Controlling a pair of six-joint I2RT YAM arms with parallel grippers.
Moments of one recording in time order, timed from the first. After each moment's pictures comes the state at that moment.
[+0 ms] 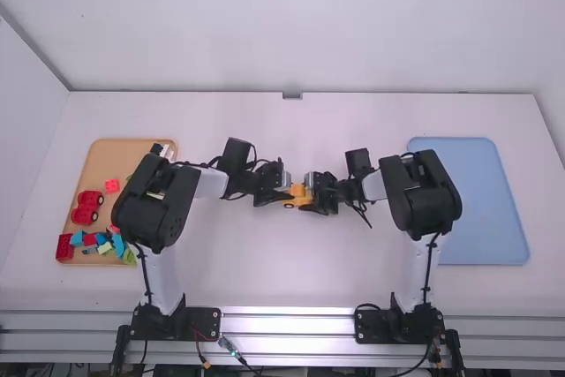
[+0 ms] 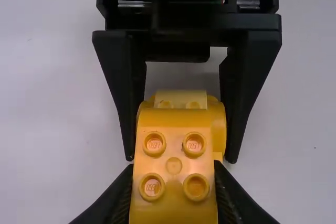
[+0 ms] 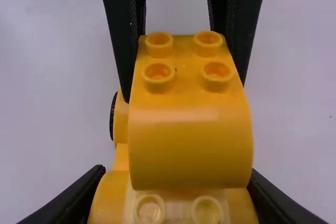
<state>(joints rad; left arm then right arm) -0.28 2.00 0.91 0.12 0.92 0.99 0.23 2.14 0.87 0.15 -1.02 -1.16</state>
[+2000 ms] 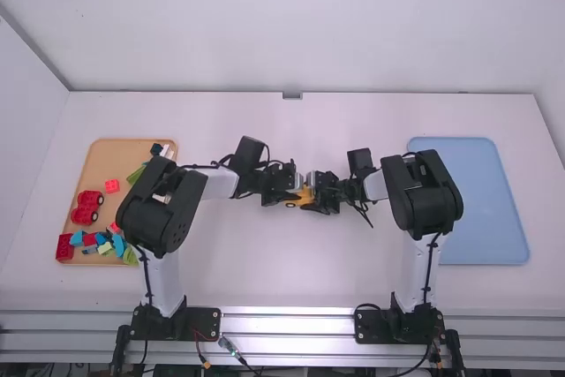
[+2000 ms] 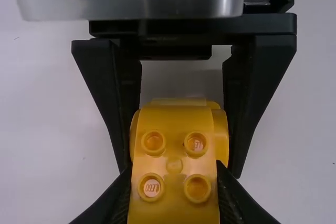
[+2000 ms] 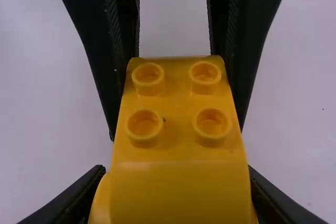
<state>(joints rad) -0.35 1.99 0.95 0.05 0.77 0.99 0.22 2.14 0.87 0.15 -1.02 -1.16</state>
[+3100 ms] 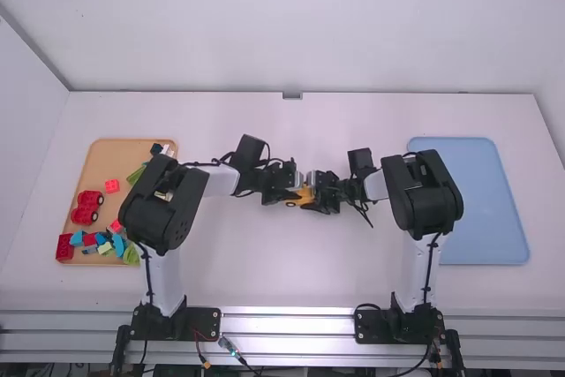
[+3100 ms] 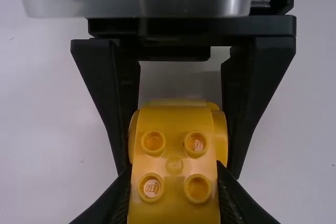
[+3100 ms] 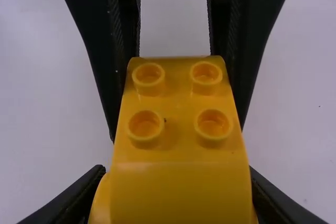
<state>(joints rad) -0.35 2.01 0.99 0.02 0.81 1.00 0.22 2.14 0.87 0.15 -1.02 -1.15</state>
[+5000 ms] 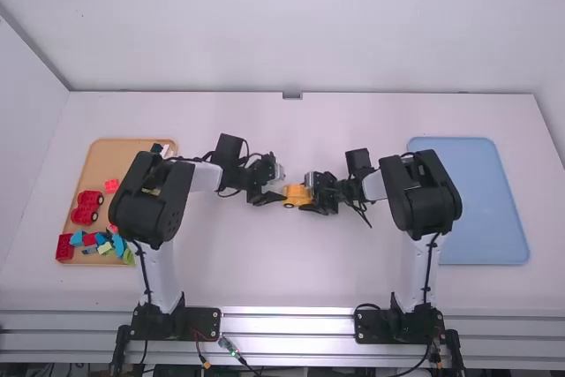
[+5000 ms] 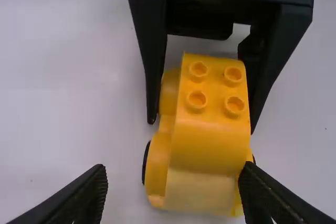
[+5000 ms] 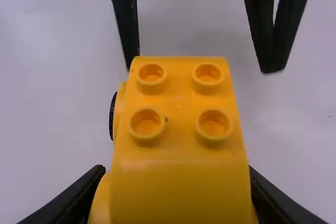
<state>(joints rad) -0.21 2.01 0.96 0.02 0.93 0.99 0.23 2.14 0.87 0.15 -1.02 -1.16</state>
